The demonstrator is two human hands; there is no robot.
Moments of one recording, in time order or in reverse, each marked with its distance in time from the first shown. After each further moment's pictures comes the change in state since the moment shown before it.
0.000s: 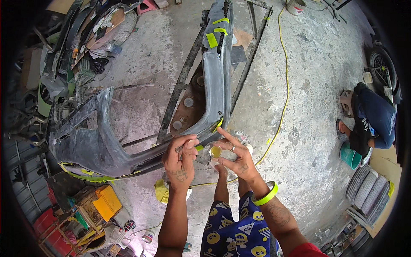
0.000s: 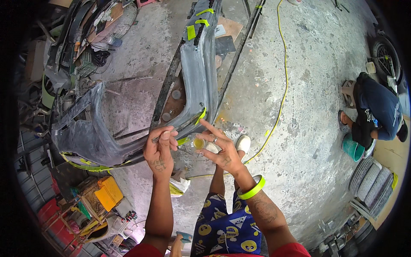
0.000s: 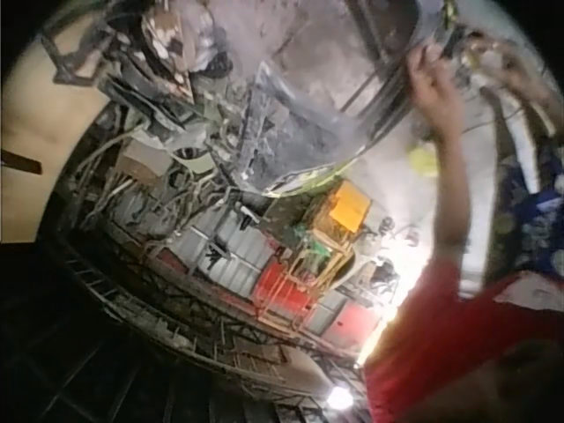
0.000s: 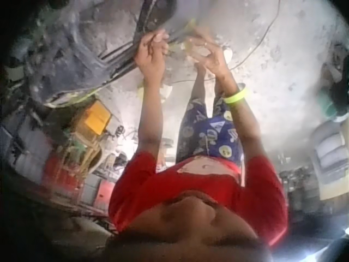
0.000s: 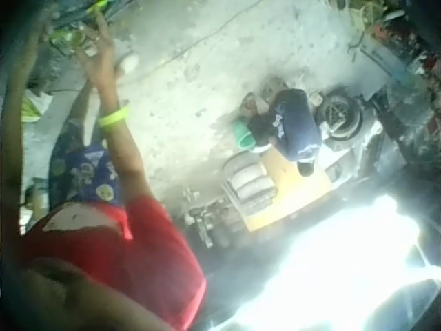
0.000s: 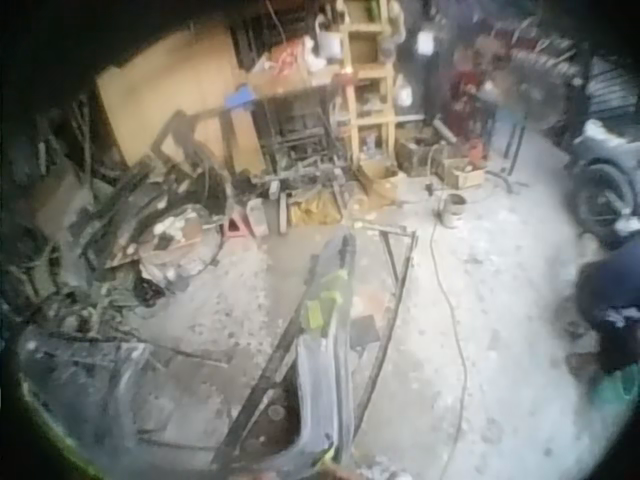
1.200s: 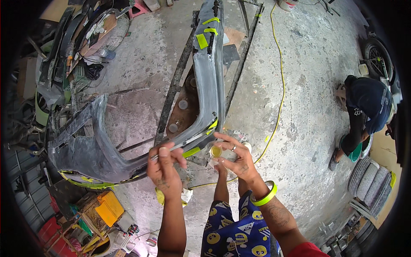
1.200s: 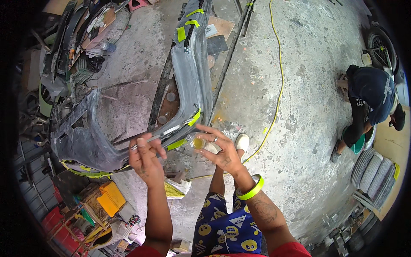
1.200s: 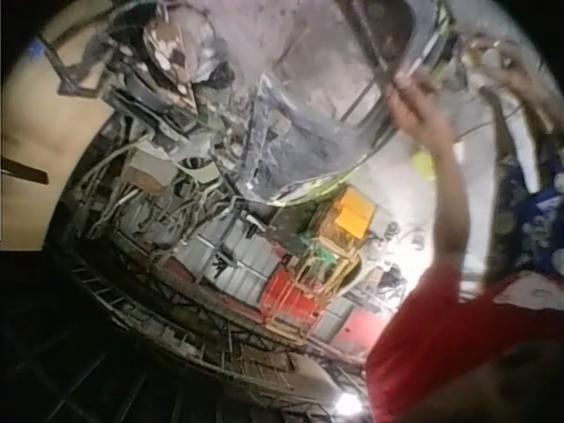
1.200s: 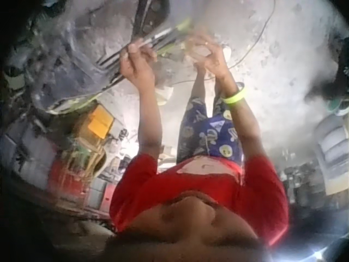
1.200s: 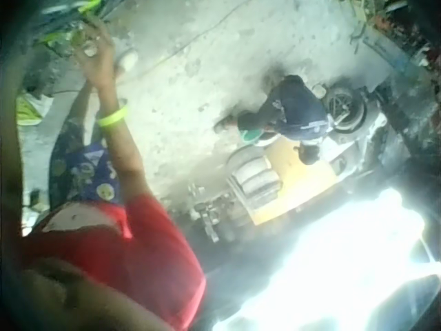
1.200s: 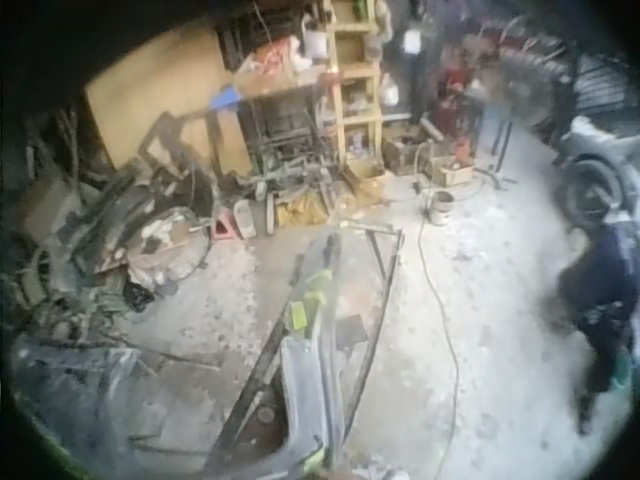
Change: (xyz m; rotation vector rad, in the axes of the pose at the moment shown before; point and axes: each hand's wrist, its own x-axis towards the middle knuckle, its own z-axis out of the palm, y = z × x) left_hand -0.003 0.012 -0.009 -0.258 0.200 -0.147; right_hand -0.003 -0.007 -0.005 -0.002 0.069 -0.022
